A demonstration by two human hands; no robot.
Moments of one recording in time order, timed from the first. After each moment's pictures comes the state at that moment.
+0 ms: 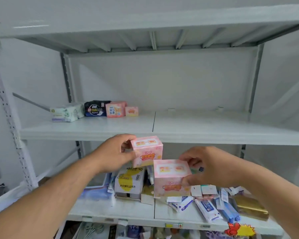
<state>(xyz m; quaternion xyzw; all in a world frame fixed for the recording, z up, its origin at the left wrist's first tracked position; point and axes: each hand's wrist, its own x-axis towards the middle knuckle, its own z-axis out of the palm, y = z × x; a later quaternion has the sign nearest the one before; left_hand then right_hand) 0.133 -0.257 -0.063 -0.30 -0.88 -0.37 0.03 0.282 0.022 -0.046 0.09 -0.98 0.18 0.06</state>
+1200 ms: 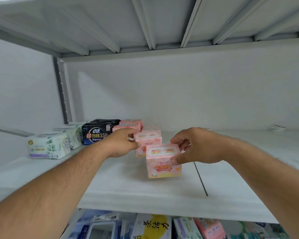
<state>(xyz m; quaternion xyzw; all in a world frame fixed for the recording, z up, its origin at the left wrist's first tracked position) -0.241 -0.247 -0.001 -0.26 -0.91 -0.31 0.04 -0.110 0.000 0.018 0.09 -0.97 0.20 0.08</state>
